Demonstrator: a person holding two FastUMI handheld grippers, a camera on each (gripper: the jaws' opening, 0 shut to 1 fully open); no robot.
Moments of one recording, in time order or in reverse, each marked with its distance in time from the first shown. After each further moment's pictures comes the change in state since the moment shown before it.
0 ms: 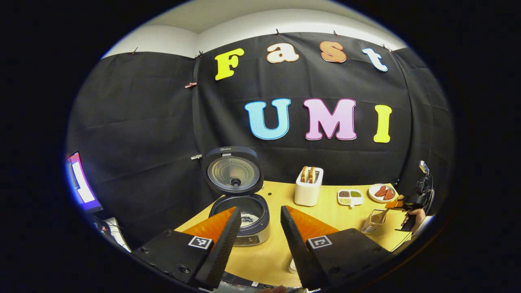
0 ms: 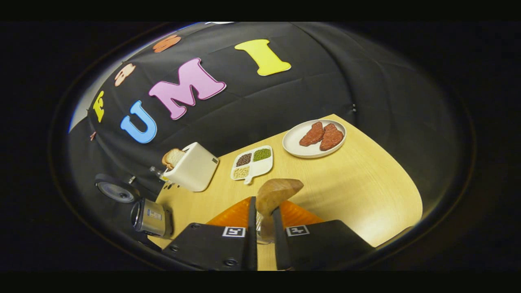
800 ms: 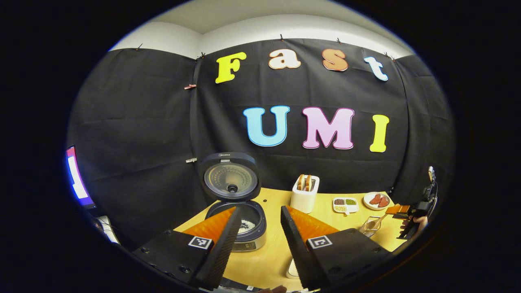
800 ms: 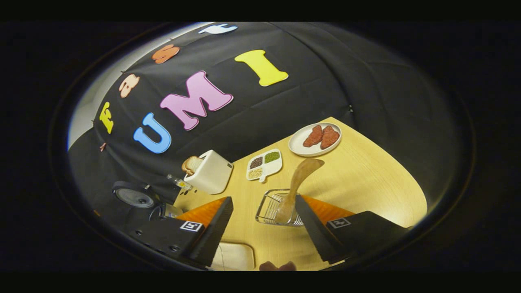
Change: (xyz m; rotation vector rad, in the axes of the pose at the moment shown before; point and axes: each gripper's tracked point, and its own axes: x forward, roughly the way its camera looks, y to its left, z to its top) left arm 0.012 0.014 0.011 -0.052 -0.053 -0.045; right arm -0.071 0.035 -0.005 0.032 -0.068 0.037
